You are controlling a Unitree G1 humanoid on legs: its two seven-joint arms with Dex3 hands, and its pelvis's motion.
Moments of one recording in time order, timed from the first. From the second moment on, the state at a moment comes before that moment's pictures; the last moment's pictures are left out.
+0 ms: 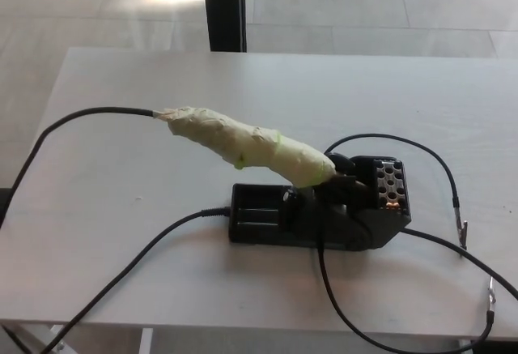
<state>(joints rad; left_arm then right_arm) 0.39 0.47 0.60 0.65 -0.19 0.08 -0.21 0.16 -0.61 -0.55 0.90 0.09 -0.14 0.14</state>
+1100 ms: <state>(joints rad) -0.43 1.05 0.22 -0.09 0.06 0.25 -0.14 0.15 -0.62 -0.62 0.90 0.16 -0.16 0.21</state>
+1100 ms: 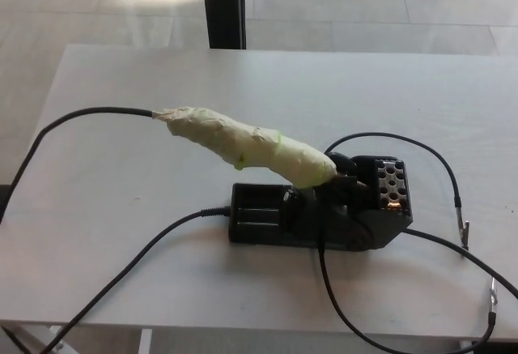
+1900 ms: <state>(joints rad) -0.69 0.79 -0.49 -0.20 0.37 0.25 -0.26 0.12 -0.62 -0.61 0.92 0.16 -0.16 0.23</state>
